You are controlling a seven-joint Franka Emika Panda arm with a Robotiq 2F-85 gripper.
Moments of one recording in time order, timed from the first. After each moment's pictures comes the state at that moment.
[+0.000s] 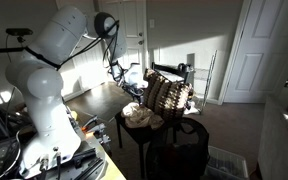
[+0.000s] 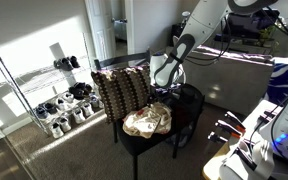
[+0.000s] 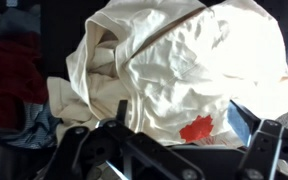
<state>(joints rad) 0.24 0.83 0.06 -1.92 -0.05 2.75 0.43</state>
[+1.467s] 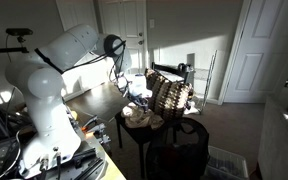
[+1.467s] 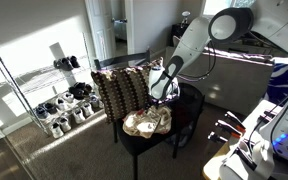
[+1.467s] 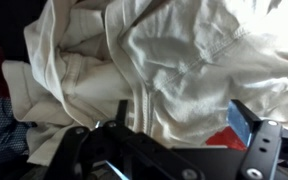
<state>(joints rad) 0.25 1.11 0.02 -1.67 0.01 2.85 0.35</state>
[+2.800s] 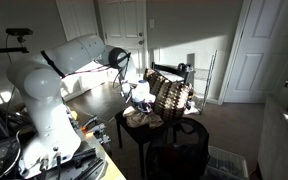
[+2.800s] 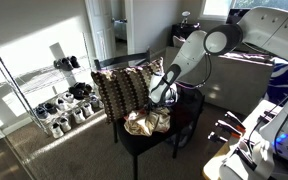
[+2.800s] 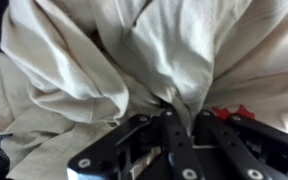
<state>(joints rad) 0.18 1.28 0.07 -1.50 0.03 2.92 0.34</state>
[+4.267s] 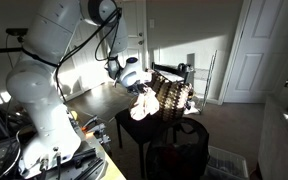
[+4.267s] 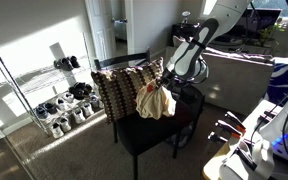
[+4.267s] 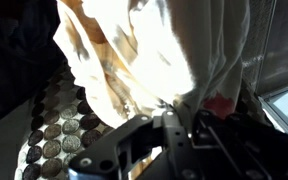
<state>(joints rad) -0.15 0.61 0.32 -2.31 0.03 3.35 0.11</state>
